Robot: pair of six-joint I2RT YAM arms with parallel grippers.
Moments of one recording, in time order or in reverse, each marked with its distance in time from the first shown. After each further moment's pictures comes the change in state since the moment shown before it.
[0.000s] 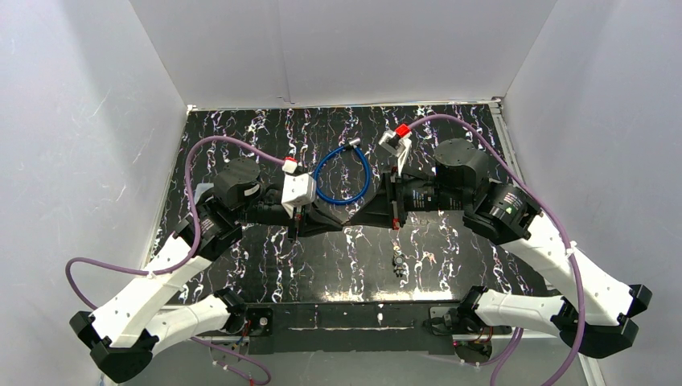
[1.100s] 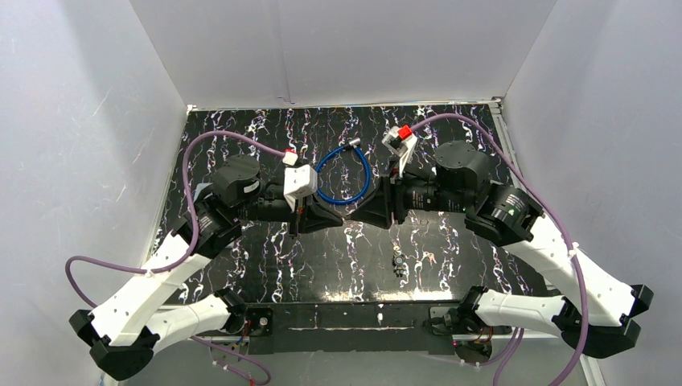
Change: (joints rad) left arm -0.006 0.017 0.047 -0.030 -0.071 -0.054; right arm 0.021 -0.009 0.004 -0.025 0.158 -0.145
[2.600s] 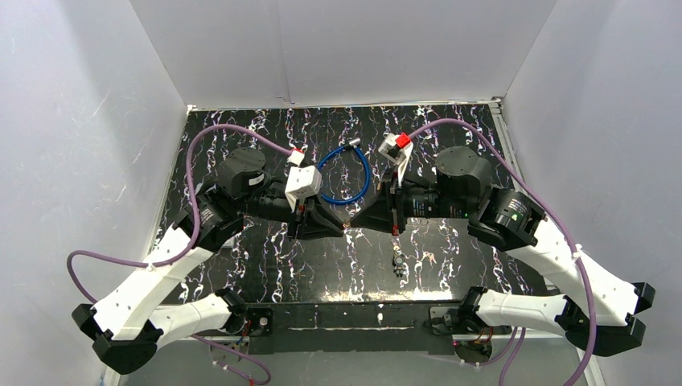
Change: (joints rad) left arm 0.000 0.051 0.068 -0.085 0.130 -0.001; right arm 0.053 -0.013 0.001 0.008 -0.016 -0.010
